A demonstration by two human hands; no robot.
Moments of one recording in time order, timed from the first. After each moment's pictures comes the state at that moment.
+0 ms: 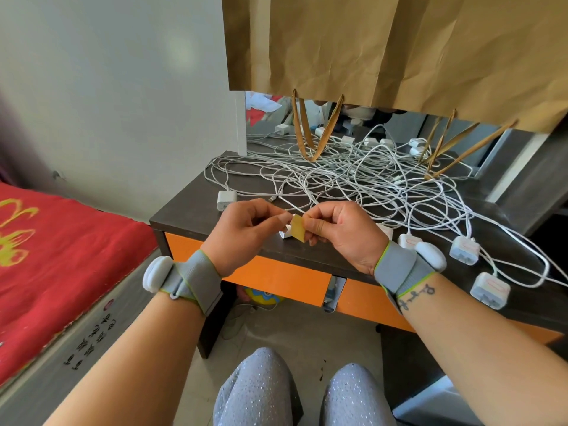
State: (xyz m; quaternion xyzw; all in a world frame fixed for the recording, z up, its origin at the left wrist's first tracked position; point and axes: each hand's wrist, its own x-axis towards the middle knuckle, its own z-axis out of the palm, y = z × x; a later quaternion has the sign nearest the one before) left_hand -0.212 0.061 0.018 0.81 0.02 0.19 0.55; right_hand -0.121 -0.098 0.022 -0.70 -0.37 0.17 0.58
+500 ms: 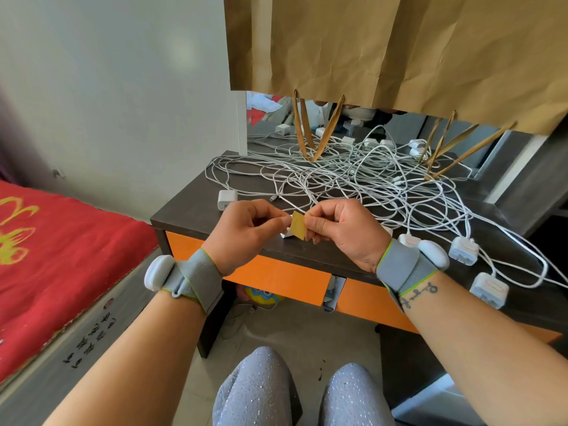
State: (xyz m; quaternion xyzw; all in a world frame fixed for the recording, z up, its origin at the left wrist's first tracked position) left_hand -0.215 0.058 0.020 0.81 0.03 0.19 0.55; right_hand -0.122 -0.100 0.026 -0.72 -0.37 0.16 0.57
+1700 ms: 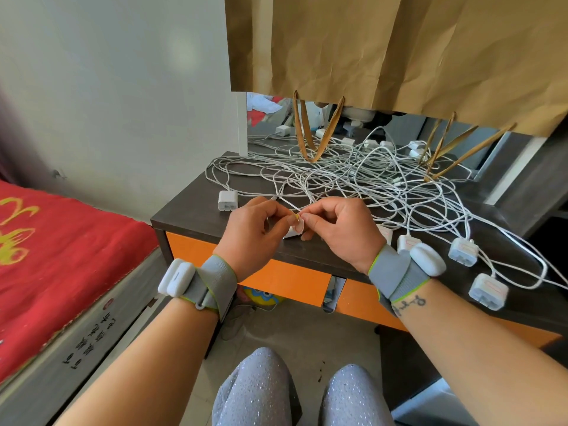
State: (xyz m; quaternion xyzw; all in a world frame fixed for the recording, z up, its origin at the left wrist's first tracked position) left_hand -0.207 0.048 0.010 0.88 0.02 0.31 0.36; right_hand -0.126 -0.094 0.022 -0.76 -0.37 0.02 0.53
